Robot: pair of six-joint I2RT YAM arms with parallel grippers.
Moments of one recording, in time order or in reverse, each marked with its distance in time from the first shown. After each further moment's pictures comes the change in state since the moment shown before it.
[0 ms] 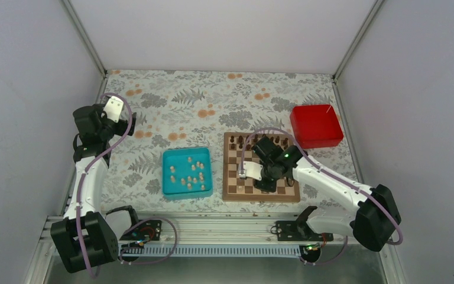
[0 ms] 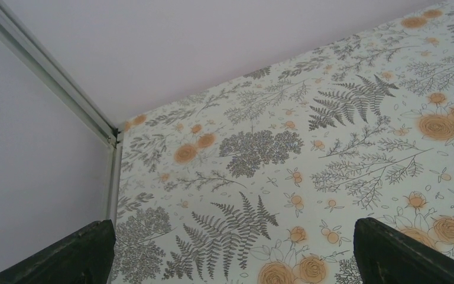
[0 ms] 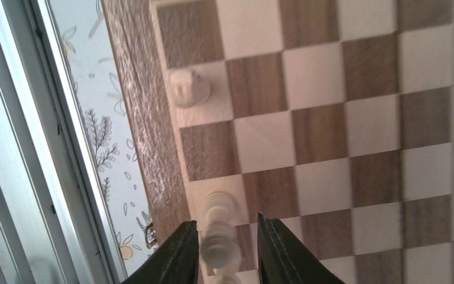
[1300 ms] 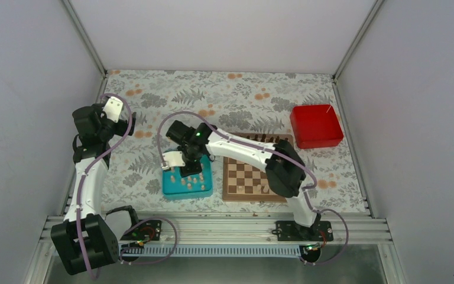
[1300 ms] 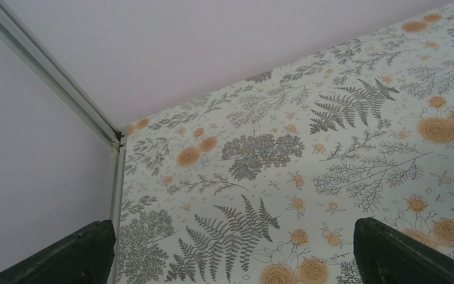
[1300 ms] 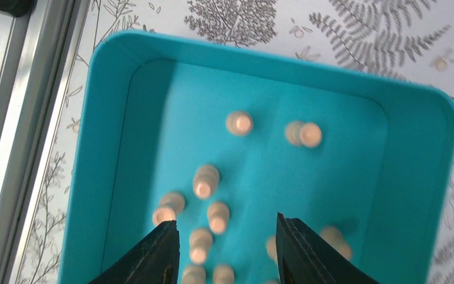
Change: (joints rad) left arm 0.000 -0.014 -0.001 0.001 -0.001 0.000; right arm 0.314 0.853 0.985 -0.013 -0.101 -0.110
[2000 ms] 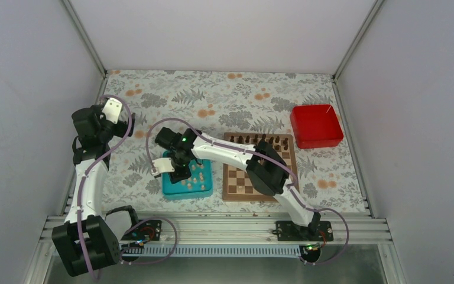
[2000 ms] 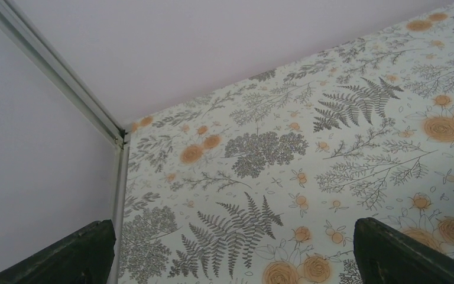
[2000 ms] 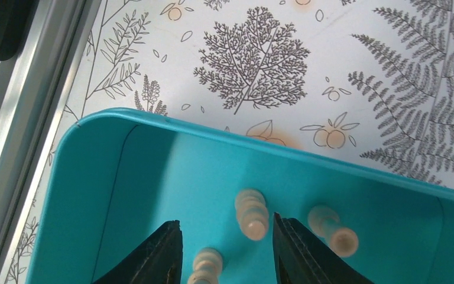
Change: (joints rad) left arm 0.010 -0.015 -0.017 0.008 0.000 0.000; right arm 0.055 0.216 0.173 0.007 -0.068 -0.016
